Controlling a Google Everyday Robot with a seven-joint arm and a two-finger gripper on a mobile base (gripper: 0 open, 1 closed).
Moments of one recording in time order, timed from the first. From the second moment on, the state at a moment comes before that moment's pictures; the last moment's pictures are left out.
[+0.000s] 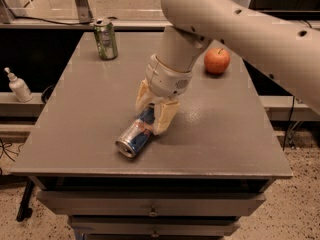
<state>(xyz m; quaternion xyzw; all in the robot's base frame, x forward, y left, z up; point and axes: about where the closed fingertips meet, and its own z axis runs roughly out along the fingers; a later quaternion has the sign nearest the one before) 0.490 0.020 0.839 -0.87 0.45 0.14 0.13</state>
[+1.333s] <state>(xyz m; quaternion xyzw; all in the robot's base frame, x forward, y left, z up) 0.520 -0.089 0.863 -0.79 0.58 0.12 0.15</state>
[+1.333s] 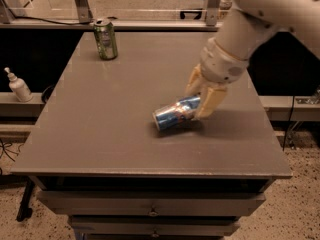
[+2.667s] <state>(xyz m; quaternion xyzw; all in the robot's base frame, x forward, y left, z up) 0.603 -0.224 0.918 -0.63 0.67 0.17 0.36</state>
